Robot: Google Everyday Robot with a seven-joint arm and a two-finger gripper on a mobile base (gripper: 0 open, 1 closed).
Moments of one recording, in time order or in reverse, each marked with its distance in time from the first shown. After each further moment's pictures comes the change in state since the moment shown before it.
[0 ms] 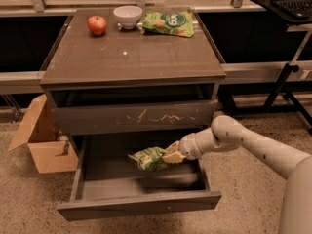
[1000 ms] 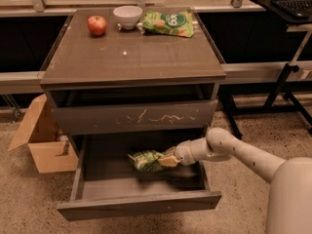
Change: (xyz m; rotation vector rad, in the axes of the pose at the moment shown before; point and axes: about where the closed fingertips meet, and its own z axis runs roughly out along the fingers) arm 0.032 -0.033 0.043 0.044 -0.085 0.094
